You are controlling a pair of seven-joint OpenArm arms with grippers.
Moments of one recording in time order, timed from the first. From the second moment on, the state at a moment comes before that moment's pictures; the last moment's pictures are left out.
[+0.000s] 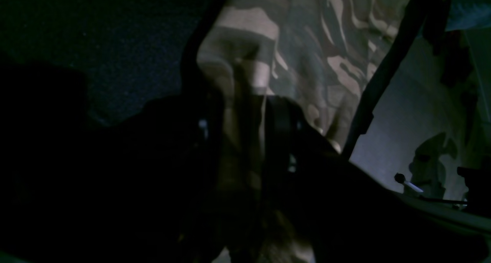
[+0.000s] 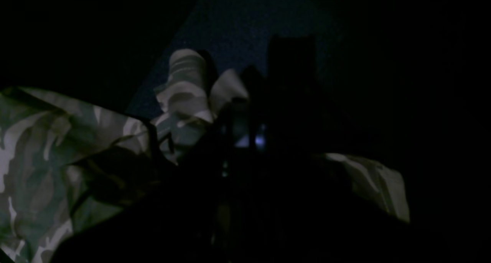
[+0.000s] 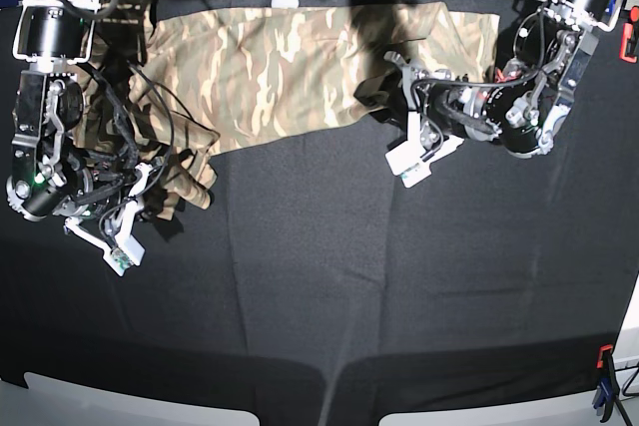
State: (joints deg) left arm -4.4 -21.9 25.3 91.5 -53.1 -29.0 61.1; right arm 11.4 25.0 8.3 86.2 24.2 41.1 -64.9
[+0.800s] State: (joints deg) left arm -8.6 -21.9 25.3 91.5 -51.2 -31.6 62.8; right arm 18.4 25.0 8.3 86.2 27.5 41.1 -63.6
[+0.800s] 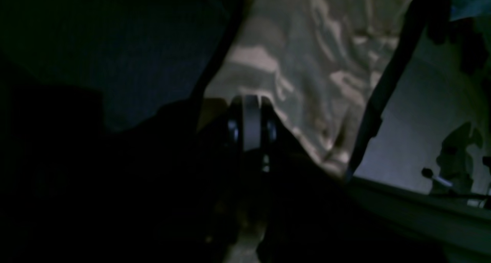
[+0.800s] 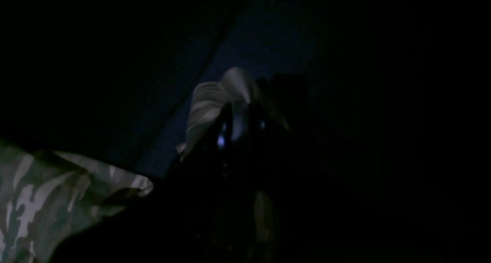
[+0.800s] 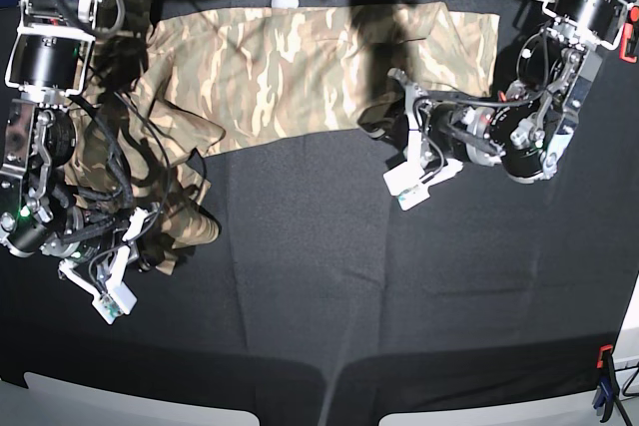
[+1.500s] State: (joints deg) left arm -9.0 -21.9 25.3 91.5 -54.4 -28.0 75.0; right arm 18.4 24.9 8.3 86.2 28.8 41.1 -65.8
